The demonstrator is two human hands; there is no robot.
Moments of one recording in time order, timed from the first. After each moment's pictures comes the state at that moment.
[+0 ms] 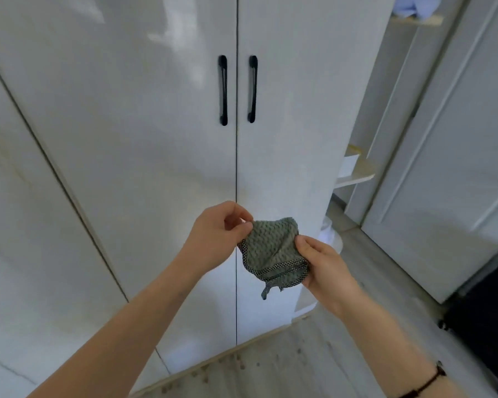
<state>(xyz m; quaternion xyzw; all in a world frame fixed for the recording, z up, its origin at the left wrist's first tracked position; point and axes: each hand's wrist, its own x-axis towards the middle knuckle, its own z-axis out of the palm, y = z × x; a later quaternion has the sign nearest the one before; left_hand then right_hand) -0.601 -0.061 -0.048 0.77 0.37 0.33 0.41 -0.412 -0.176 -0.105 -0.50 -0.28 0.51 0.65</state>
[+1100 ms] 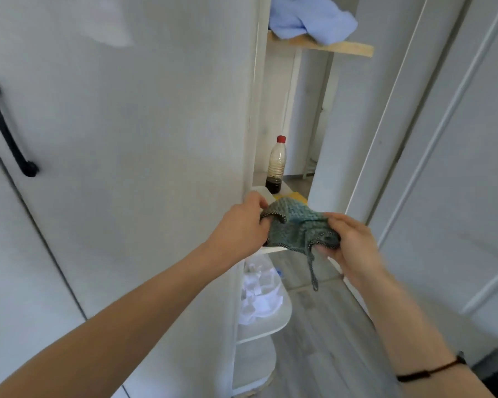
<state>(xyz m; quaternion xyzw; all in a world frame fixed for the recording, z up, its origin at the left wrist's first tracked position) -0.132 0.006 -0.019 0.85 0.38 0.28 0.23 0.065 -0.089 -0.046 -0.61 -0.27 0.33 0.67</state>
